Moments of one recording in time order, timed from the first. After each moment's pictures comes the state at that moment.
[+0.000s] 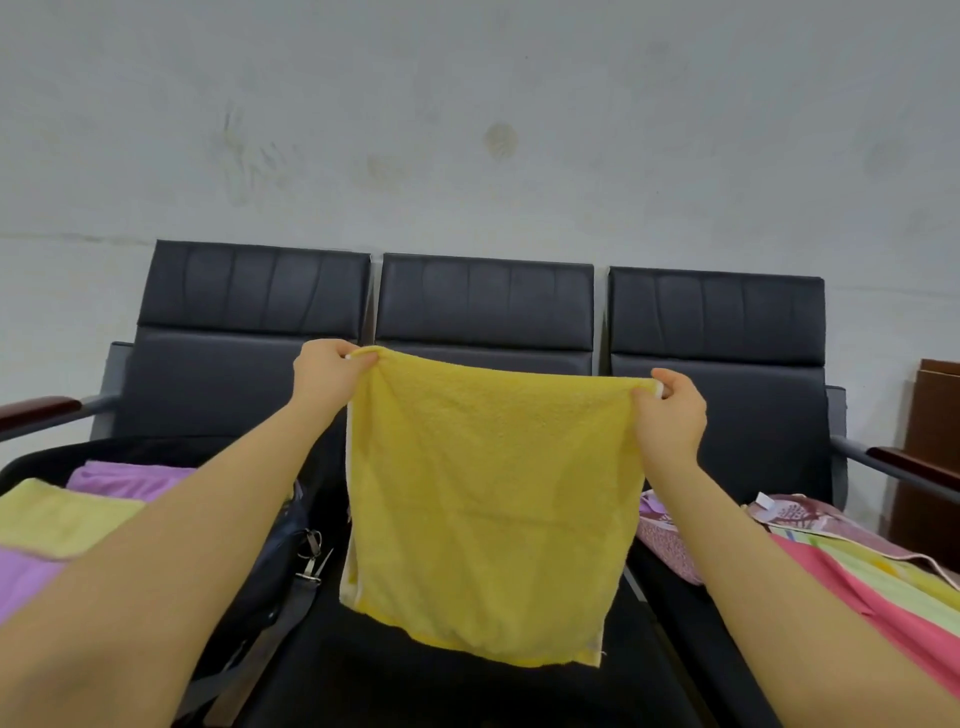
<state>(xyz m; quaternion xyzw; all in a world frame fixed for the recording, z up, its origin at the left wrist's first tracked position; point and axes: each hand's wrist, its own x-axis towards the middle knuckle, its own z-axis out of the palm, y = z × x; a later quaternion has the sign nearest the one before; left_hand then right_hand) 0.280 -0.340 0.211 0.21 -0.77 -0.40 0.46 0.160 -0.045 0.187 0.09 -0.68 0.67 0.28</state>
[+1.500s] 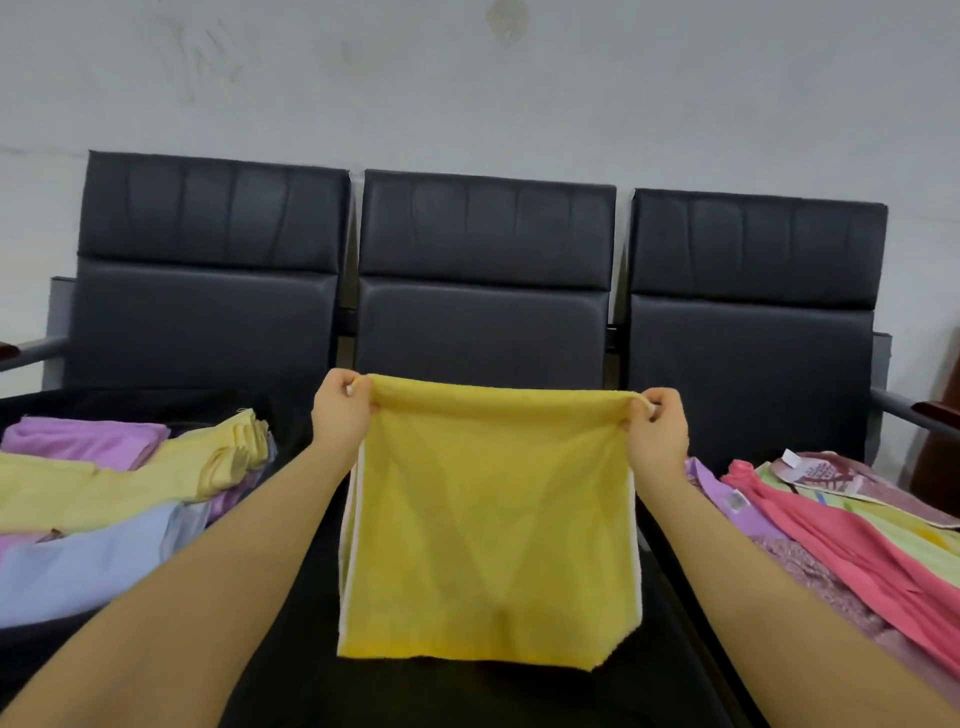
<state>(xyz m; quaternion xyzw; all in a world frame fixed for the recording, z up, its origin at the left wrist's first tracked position) 0.184 -0.369 0.096 0.24 -0.69 -0.54 0.41 0.071 -0.080 0.097 0.08 -0.75 0.62 0.23</state>
